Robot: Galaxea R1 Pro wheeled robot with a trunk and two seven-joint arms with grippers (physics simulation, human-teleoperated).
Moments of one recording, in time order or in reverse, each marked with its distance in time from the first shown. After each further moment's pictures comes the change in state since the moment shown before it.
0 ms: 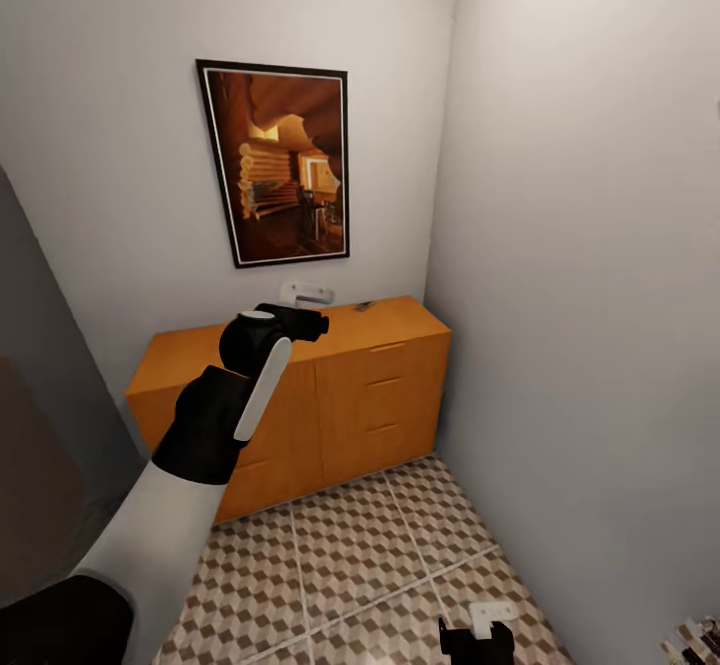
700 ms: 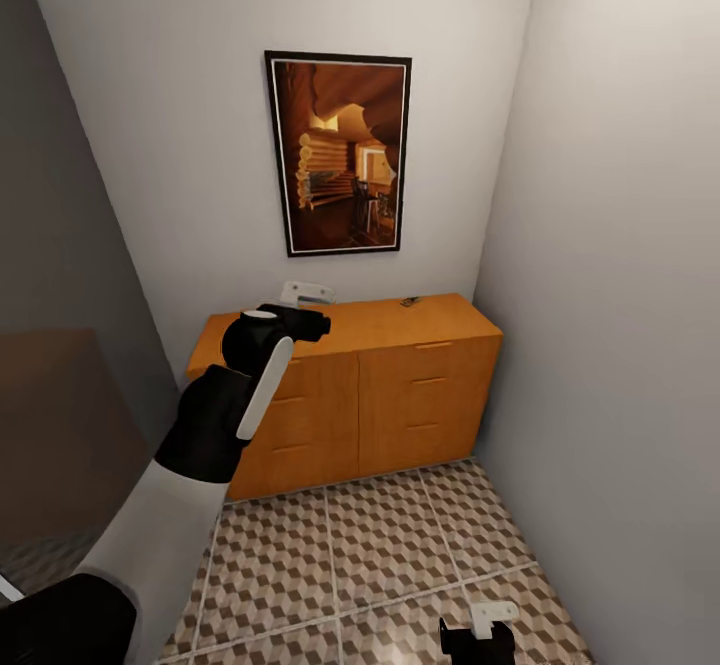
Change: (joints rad) left arm -0.004 -0.007 0.000 0.014 -0.001 0.000 0.001; right arm 0.000 -0.002 0.000 0.000 0.000 0.000 -0.001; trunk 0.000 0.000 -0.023
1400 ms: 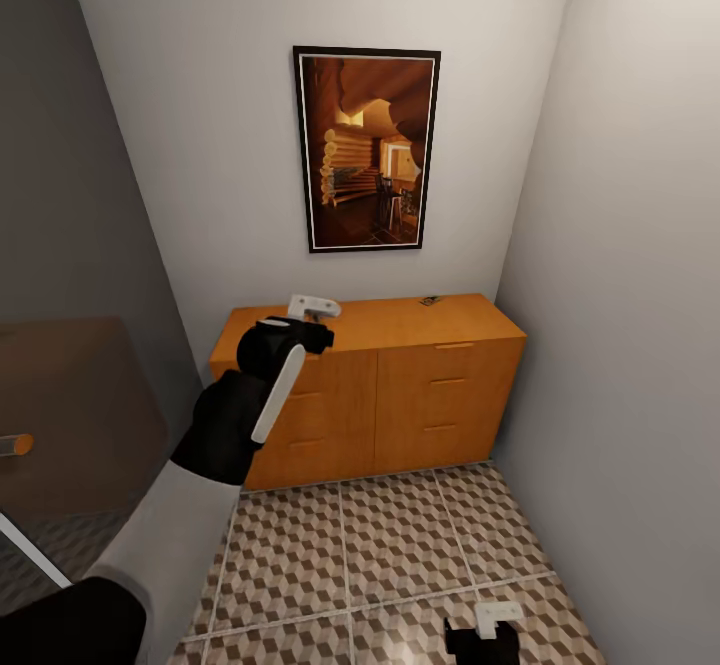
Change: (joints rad) left arm 0.009 -0.035 0.013 0.087 -0.045 -0.005 0.009; right arm 0.000 -0.012 0.001 0.000 0.000 0.000 0.001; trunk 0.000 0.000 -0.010
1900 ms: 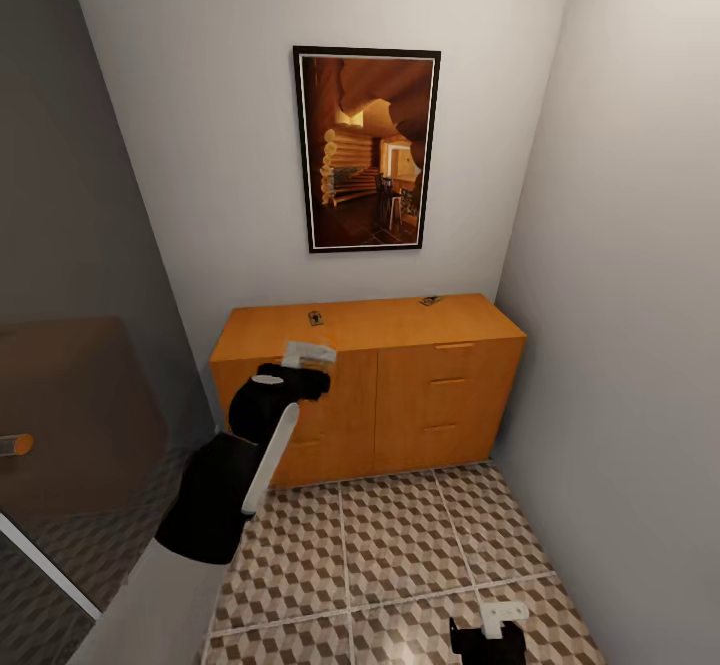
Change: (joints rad) left arm 0.225 0.007 -0.002 -0.145 -0.033 -0.012 0.001; right arm 0.000 -0.014 -0.001 0.000 0.000 -0.001 -0.002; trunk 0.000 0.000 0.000
